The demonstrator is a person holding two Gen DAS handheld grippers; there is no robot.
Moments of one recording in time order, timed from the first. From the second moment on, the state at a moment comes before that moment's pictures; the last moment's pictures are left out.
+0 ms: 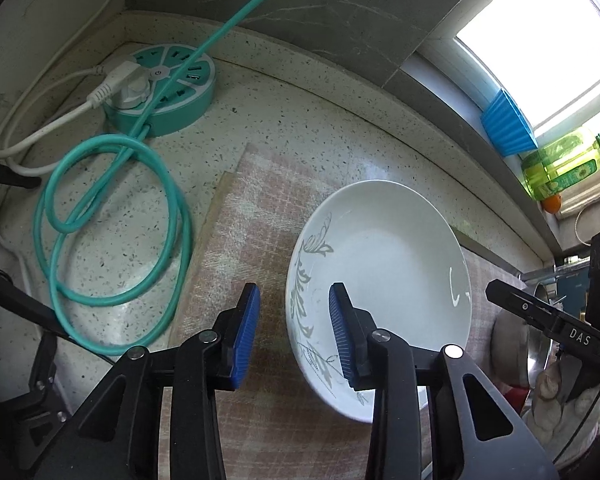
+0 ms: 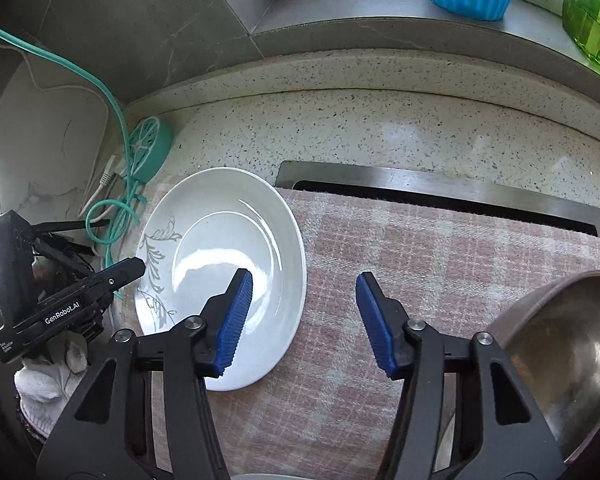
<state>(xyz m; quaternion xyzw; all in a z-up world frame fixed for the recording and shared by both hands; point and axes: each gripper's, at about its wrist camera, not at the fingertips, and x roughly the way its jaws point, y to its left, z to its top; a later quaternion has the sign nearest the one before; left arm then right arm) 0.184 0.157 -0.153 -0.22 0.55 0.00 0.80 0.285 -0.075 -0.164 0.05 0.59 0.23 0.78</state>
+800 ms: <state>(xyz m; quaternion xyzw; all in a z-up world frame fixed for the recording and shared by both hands) 0.192 0.154 -0.173 -0.23 0.56 -0.01 0.79 0.293 -0.044 -0.191 0.00 0.61 0.23 0.76</state>
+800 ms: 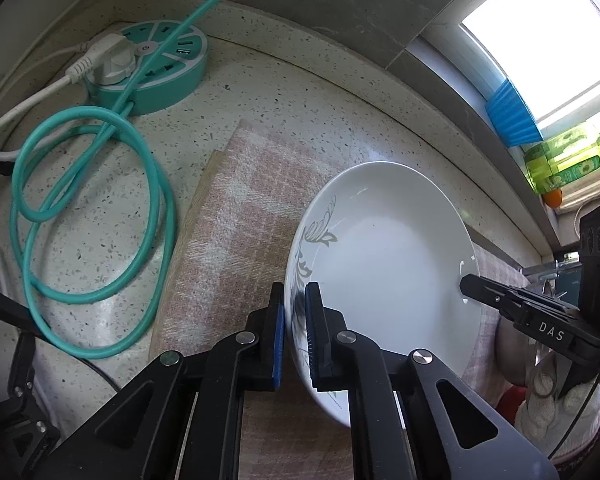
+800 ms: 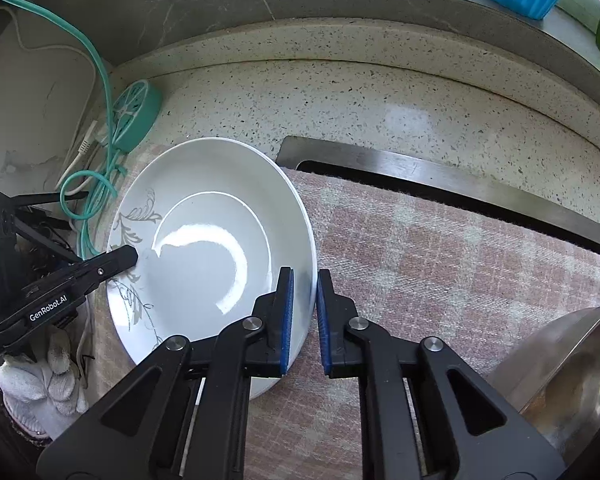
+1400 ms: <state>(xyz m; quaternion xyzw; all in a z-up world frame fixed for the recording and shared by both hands) 0.159 0.150 -0.148 -0.24 0.55 -0.01 0.80 0.257 -0.069 -0.157 0.02 0.61 0.25 0.76</state>
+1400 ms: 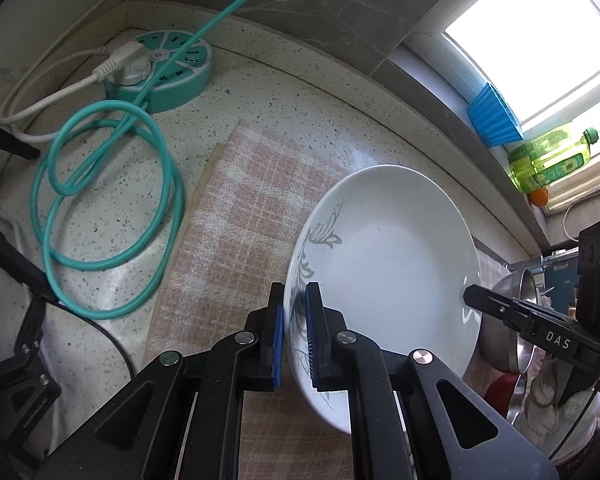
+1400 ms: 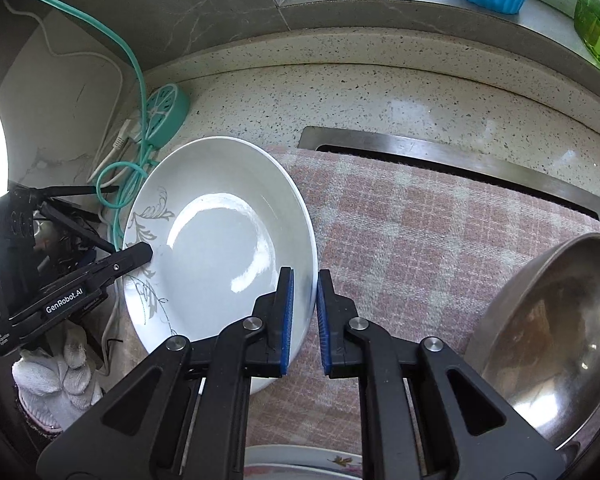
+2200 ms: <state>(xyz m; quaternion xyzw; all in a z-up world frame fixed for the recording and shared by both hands) 0.072 0.083 -0.107 -0.21 0.54 -0.08 0.81 0.137 -0.158 -0.126 0.08 0.59 0.24 0.76</state>
